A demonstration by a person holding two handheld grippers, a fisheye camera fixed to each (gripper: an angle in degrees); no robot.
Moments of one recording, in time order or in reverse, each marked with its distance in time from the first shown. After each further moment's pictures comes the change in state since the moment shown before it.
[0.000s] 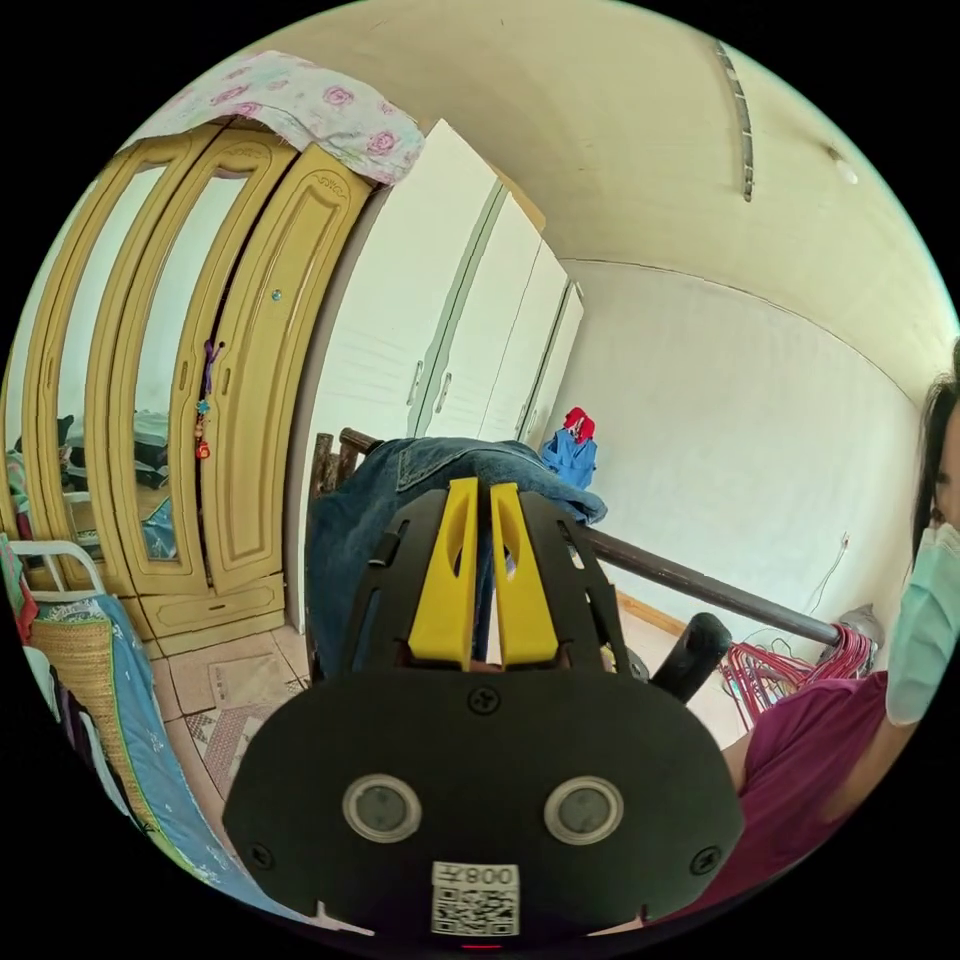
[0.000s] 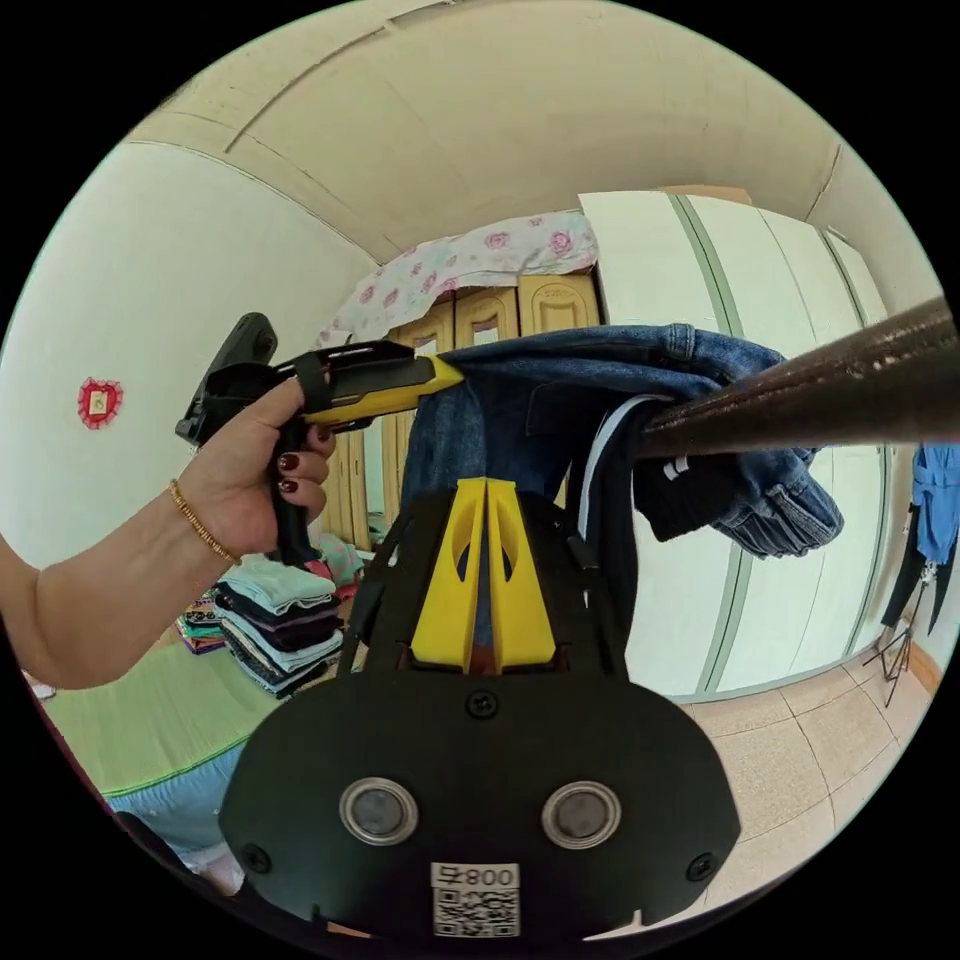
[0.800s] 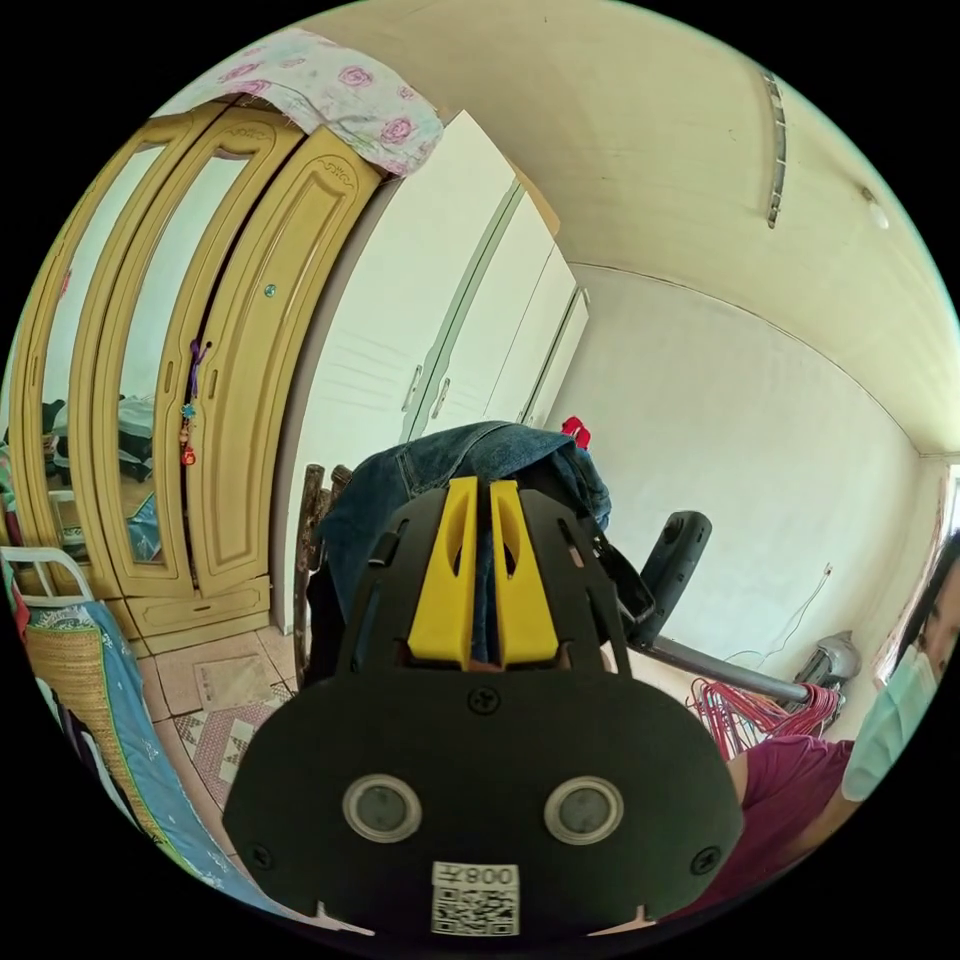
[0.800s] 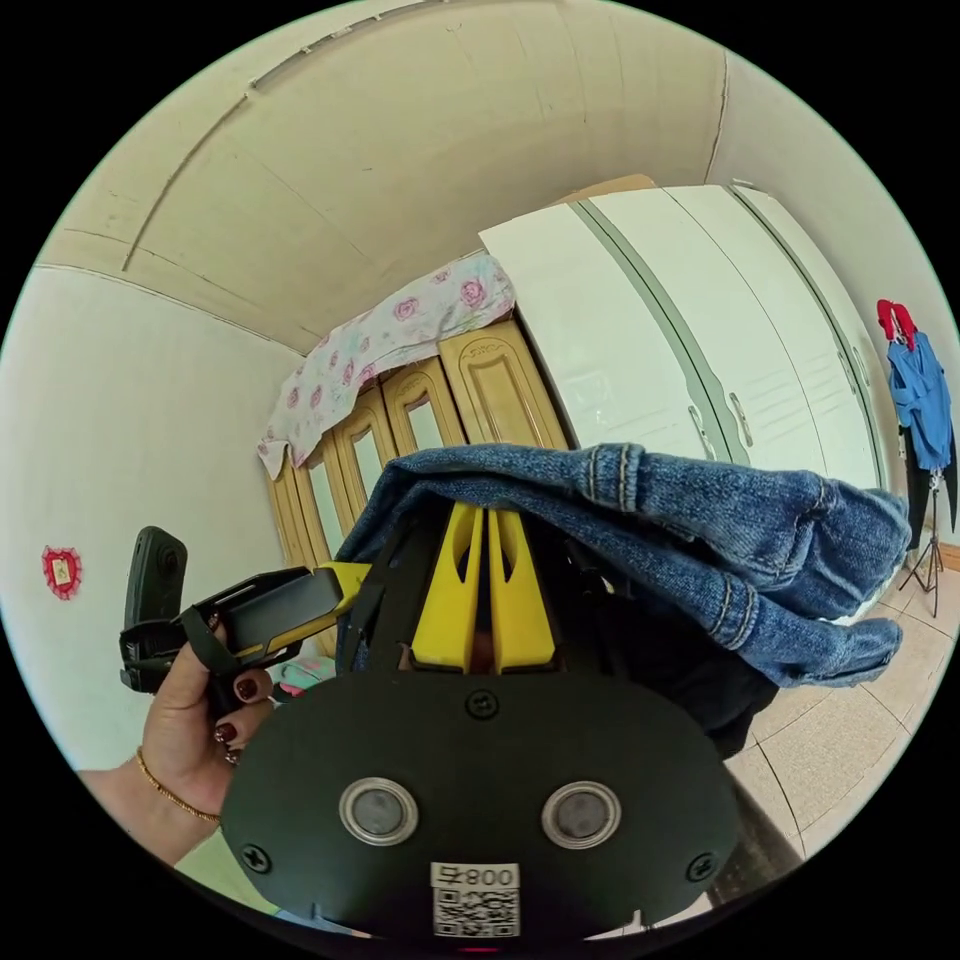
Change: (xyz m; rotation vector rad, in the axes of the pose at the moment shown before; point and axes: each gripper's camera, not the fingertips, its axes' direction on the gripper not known) left arm -0.073 -0.083 0.023 -0.026 0.027 -0.040; right arm 0.039 -0.139 0.035 0.154 0.000 0.227
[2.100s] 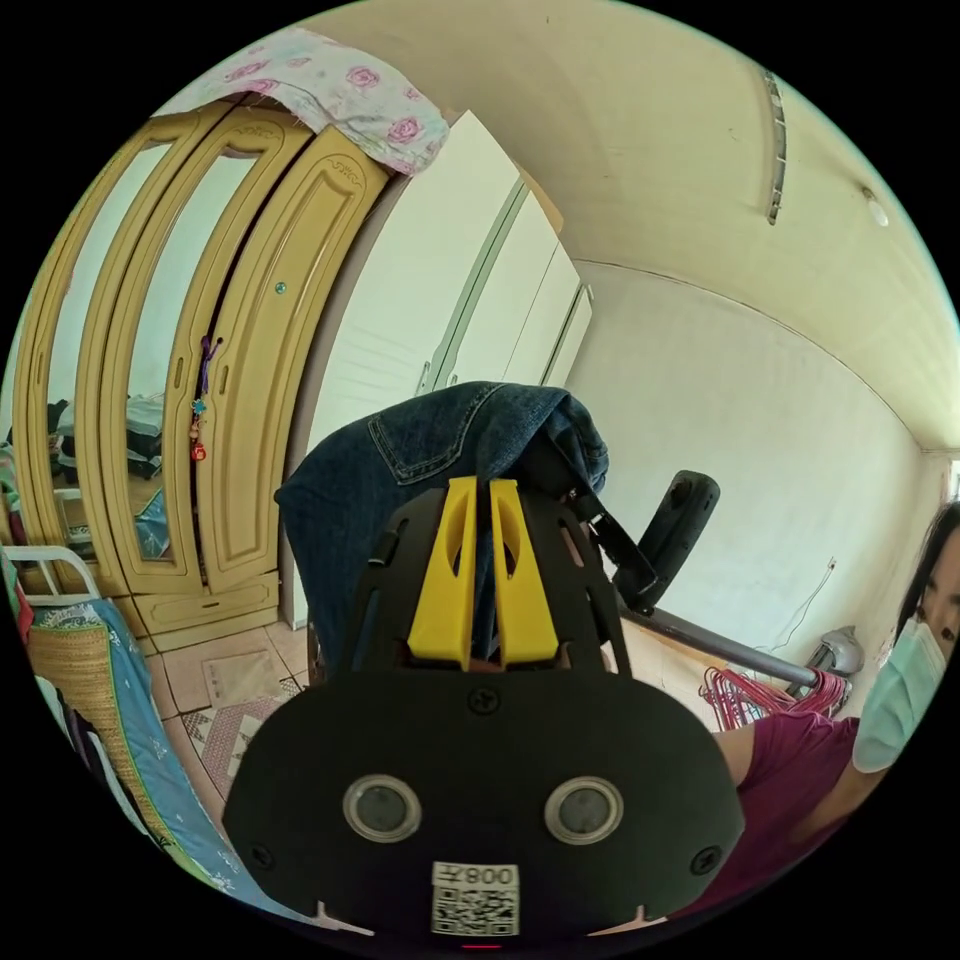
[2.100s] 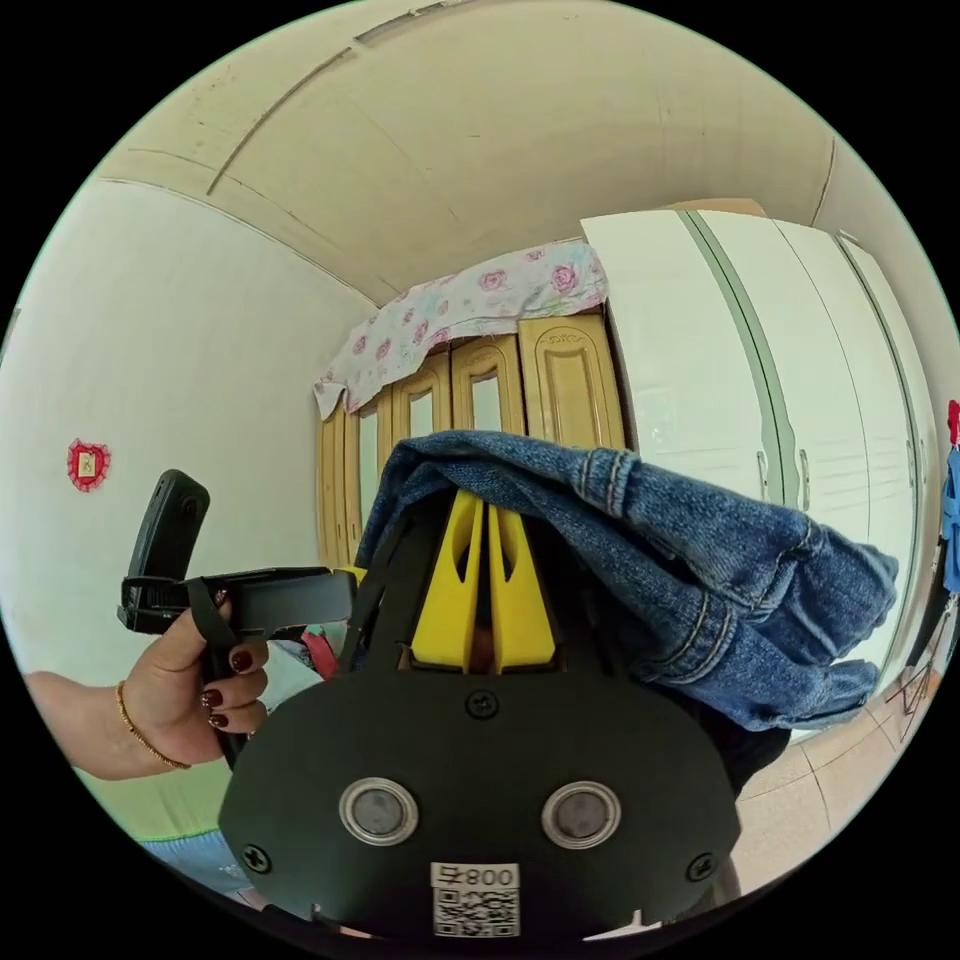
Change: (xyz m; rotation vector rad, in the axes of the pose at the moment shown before) left arm -0.081 0.039 -0.004 -0.030 -0.003 -0.008; right arm -0.045 0.034 0.041 -0.086 -0.074 -0.257
